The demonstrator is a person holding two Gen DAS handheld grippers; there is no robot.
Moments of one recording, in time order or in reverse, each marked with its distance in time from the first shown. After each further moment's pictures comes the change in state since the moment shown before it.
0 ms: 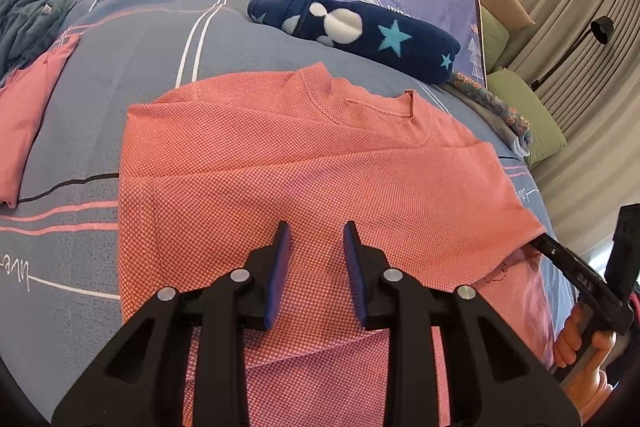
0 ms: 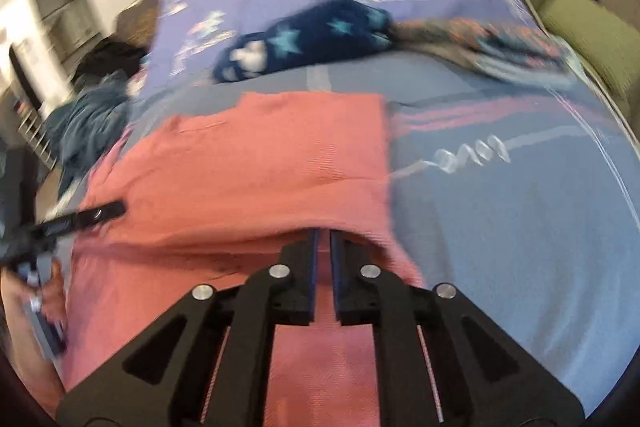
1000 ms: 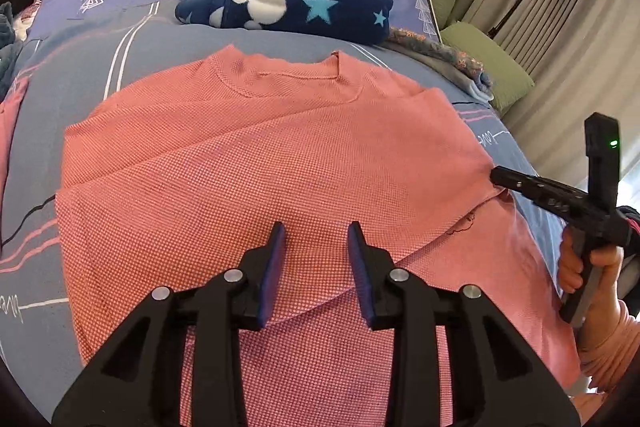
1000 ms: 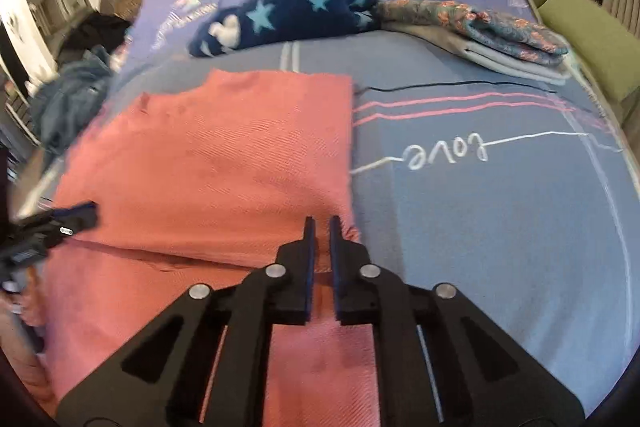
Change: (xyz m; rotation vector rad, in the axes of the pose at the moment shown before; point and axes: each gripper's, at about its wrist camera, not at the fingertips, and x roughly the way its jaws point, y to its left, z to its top) left arm -0.001 -0.040 -0.016 0.197 0.055 -0.083; right arm 0.008 -0.030 0.022 0.047 0.075 0.051
